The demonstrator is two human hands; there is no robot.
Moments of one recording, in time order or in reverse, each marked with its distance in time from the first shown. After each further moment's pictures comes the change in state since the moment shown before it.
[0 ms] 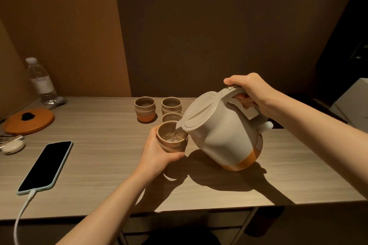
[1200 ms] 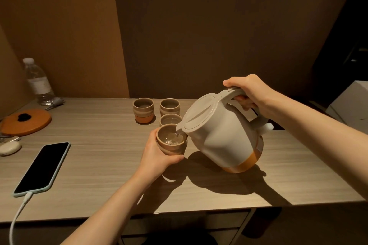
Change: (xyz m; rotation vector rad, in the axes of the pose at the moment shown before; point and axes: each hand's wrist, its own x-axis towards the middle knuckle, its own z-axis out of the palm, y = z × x) left_hand -0.001 -0.004 0.004 0.005 -0.005 -0.027; right_hand -0.002 -0.003 -0.002 -0.037 0.006 0.019
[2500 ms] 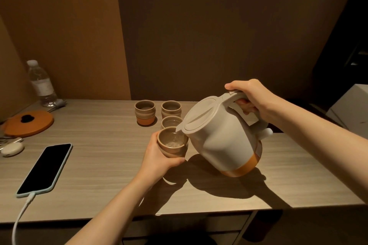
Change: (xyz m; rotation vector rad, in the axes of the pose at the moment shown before) left_hand -0.003 0.001 -0.002 -0.023 -0.002 -0.003; right_hand -0.003 0.000 0.001 0.058 -0.019 0.017
